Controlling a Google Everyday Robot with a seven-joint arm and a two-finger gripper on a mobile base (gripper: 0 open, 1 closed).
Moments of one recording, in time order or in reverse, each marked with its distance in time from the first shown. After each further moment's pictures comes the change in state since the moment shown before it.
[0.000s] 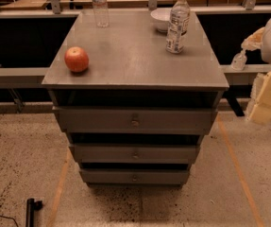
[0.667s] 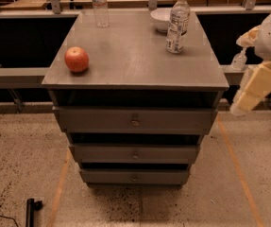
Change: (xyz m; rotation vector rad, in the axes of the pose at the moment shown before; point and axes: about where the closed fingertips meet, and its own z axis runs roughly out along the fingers) arm -0.005 -0.032 0.021 0.007 -0.122 0.059
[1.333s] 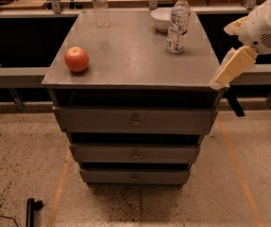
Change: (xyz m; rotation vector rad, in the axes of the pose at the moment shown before) arm -0.024 -0.080 0.039 0.055 -0.236 0.063
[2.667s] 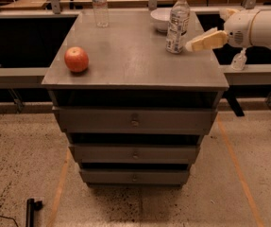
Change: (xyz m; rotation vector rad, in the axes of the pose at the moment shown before) arm -0.034 -0.139 0.062 0.237 -0.578 0.226
